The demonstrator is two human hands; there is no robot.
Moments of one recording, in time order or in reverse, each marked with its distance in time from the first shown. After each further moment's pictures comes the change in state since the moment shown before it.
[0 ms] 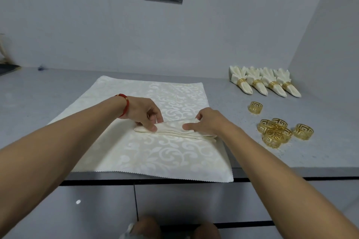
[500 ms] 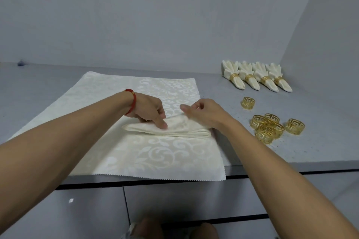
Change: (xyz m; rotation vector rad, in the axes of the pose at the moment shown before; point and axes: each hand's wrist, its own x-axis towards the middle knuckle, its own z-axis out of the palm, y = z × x) left_hand 0.025 0.043 0.011 -0.097 -0.139 -0.101; right_hand 0.004 0.020 -0.009 0.351 0.138 -0.065
